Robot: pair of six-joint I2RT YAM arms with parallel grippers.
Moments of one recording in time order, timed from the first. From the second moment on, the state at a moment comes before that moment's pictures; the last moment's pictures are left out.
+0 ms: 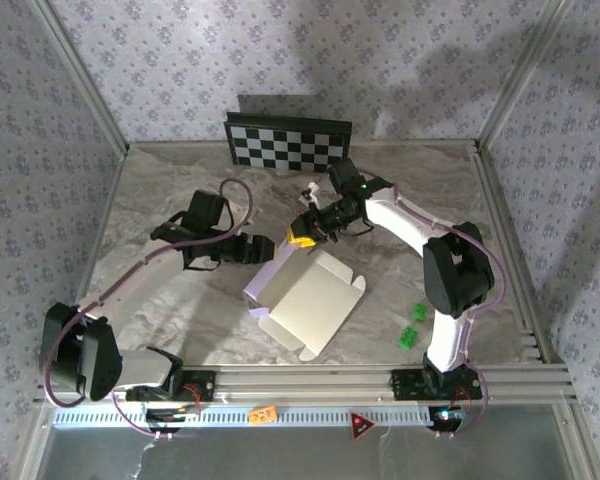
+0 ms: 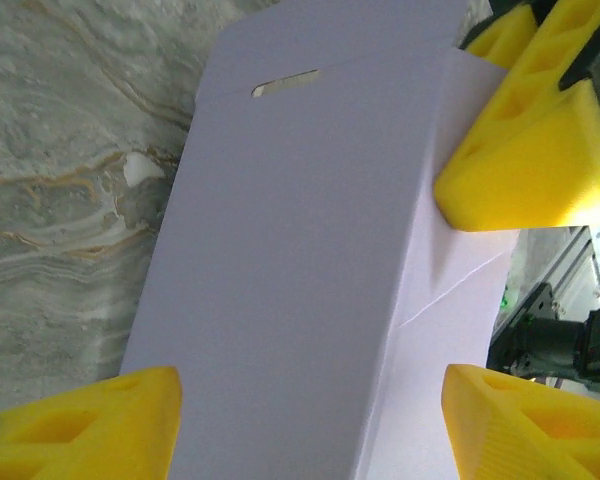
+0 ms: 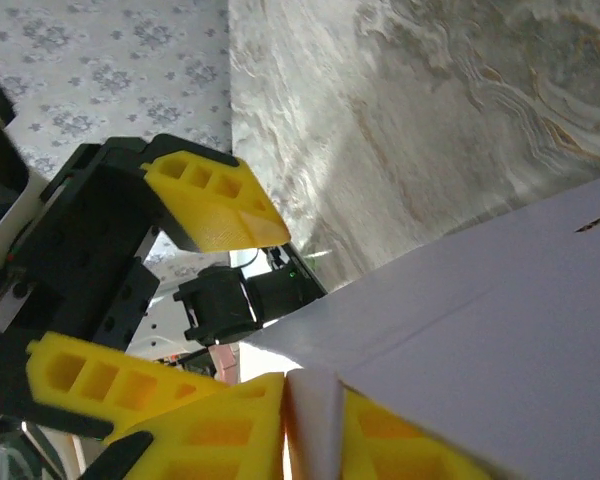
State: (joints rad) left arm -0.44 1.31 0.96 -0.59 0.59 -0.34; right arm 0.51 1.87 1.46 -0.71 -1.04 0.49
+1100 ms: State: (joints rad) left arm -0.46 1.10 0.86 -0.64 0.27 -0.37; right arm 0.49 1.55 0.93 -0.06 -0.53 1.00
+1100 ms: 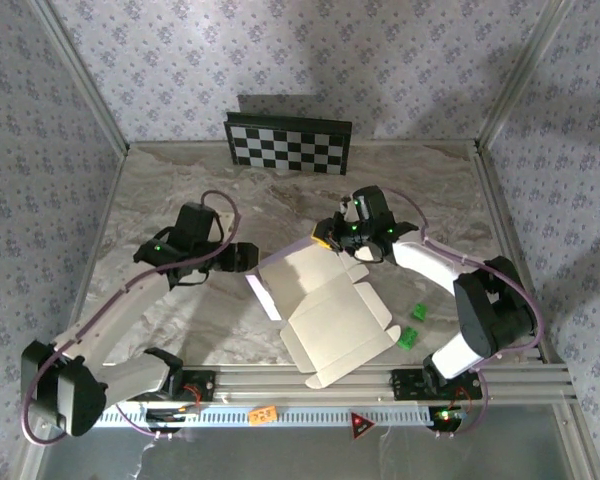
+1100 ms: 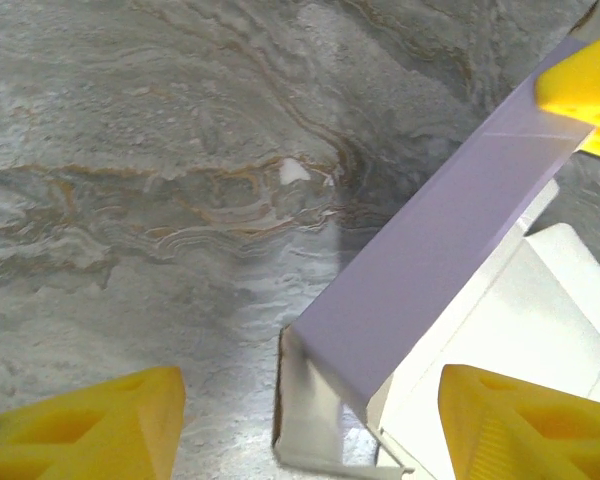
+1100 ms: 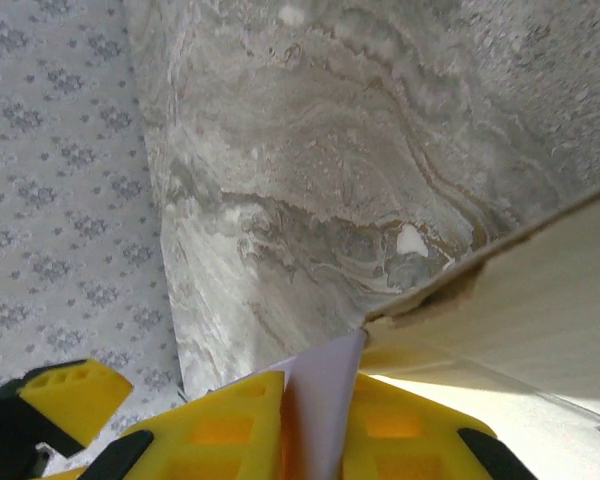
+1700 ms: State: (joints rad) left arm -0.44 0.89 0.50 -0.35 0.33 -0.52; right arm 0.49 1.53 0.90 0.01 -0.49 1.05
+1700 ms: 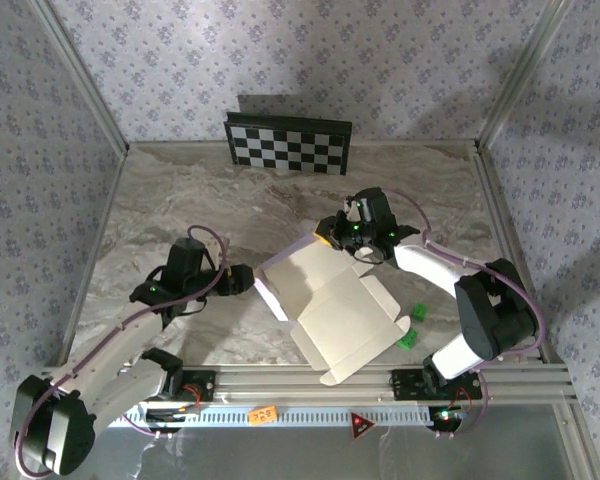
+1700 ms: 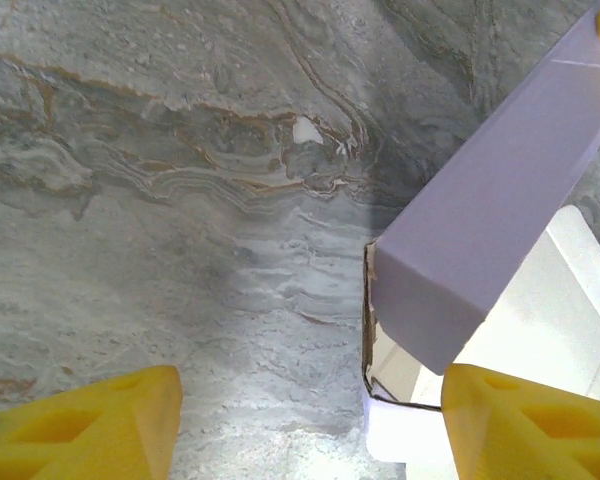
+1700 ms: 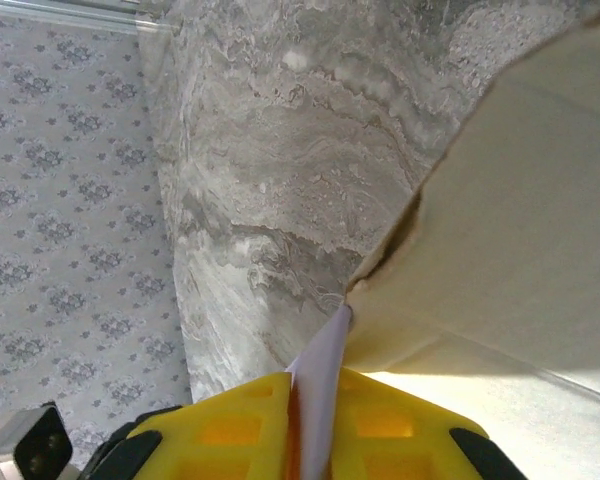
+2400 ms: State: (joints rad) left arm -0.45 0.85 0.30 -0.13 0.43 -0.56; right arm 0.48 1.53 0.88 0.06 -0.45 1.11
